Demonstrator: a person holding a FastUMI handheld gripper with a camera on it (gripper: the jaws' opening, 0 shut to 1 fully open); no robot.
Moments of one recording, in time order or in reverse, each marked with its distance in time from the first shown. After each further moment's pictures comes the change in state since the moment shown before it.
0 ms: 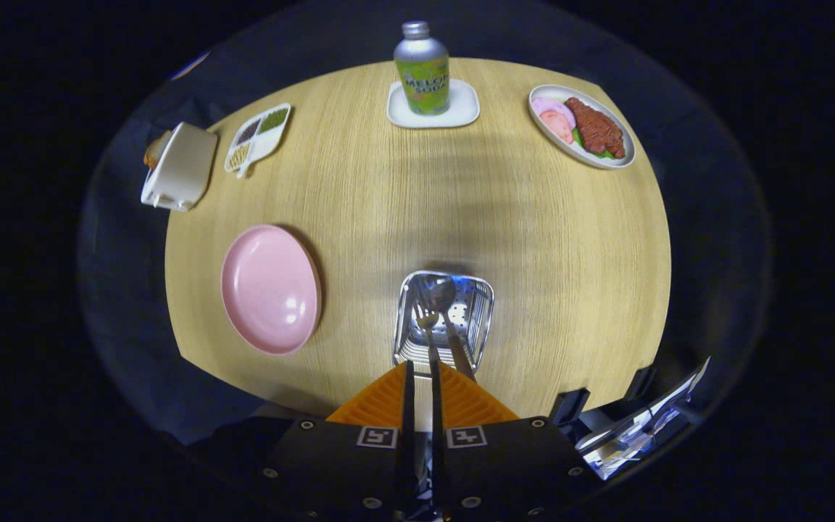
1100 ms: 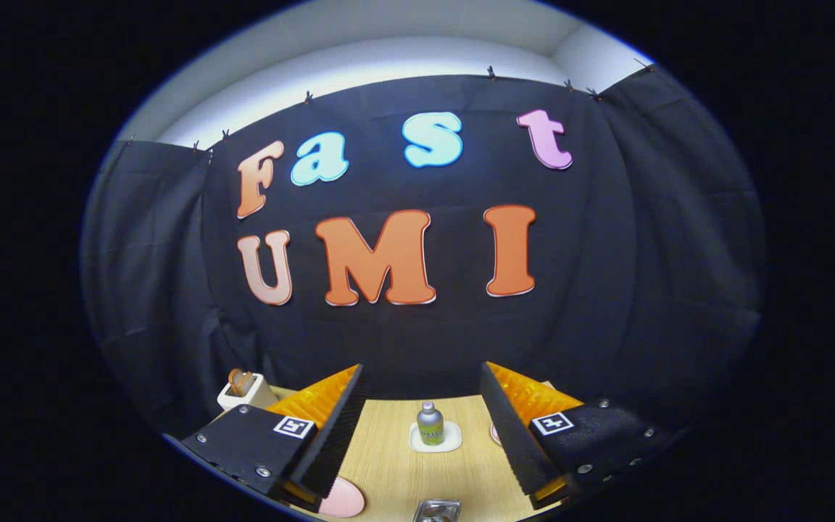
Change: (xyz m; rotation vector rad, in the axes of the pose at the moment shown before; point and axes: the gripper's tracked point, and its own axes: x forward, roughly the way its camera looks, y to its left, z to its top) arm -0.330 0.003 0.128 -0.028 -1.402 0.023
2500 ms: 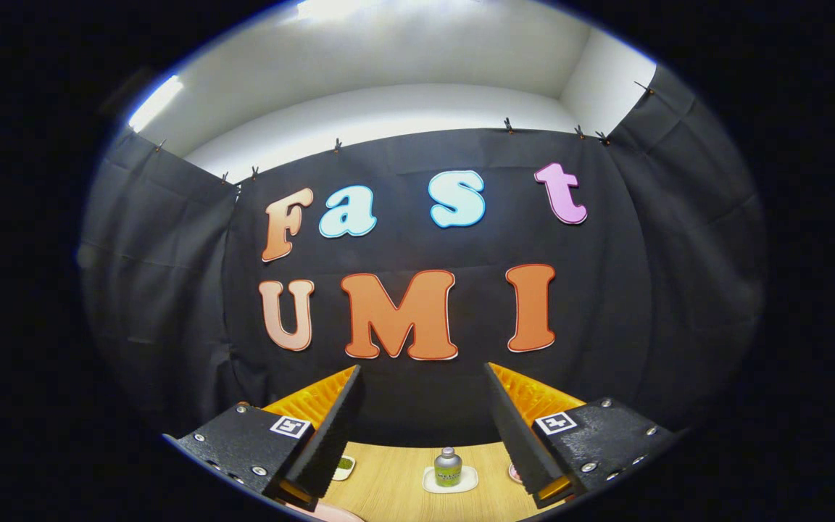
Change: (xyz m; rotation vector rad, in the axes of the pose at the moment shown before) arm 0.007 0.040 0.019 -0.021 -0.255 0.066
